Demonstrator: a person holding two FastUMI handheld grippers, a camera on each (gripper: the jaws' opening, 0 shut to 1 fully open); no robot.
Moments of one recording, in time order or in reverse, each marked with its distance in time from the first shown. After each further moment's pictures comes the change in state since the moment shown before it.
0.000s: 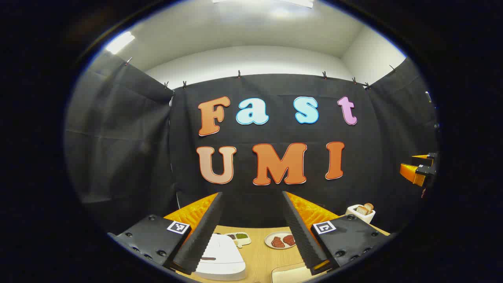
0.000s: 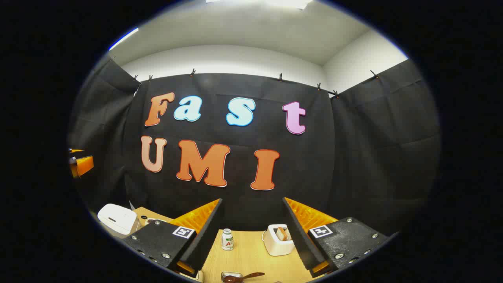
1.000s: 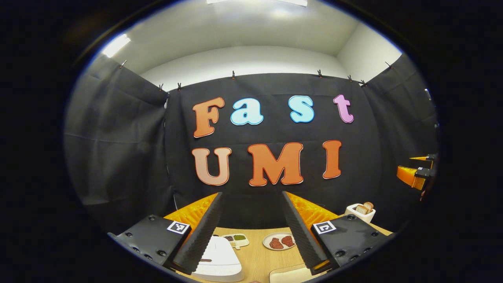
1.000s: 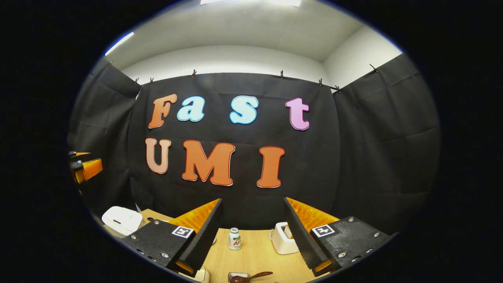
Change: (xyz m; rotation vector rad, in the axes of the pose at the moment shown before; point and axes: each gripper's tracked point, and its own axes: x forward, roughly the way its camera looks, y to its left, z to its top) left arm 0.009 -0.012 0.000 0.025 -0.007 -0.019; right arm 0.003 0.010 -0.011 0.039 0.007 0.033
